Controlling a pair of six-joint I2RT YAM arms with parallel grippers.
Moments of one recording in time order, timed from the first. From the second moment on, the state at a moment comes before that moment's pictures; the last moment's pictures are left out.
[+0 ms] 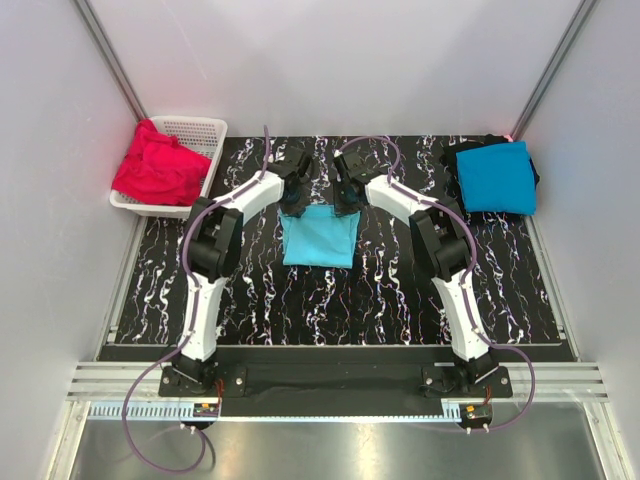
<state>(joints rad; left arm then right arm) -0.42 2.23 1.79 -0.69 -0.16 -0.74 0.52 2.33 1.88 -0.53 -0.01 0.37</state>
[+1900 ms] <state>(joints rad) -0.39 1.82 1.37 -0.70 -0.08 -0.71 0.66 1.96 1.63 -0.63 0.07 0.38</state>
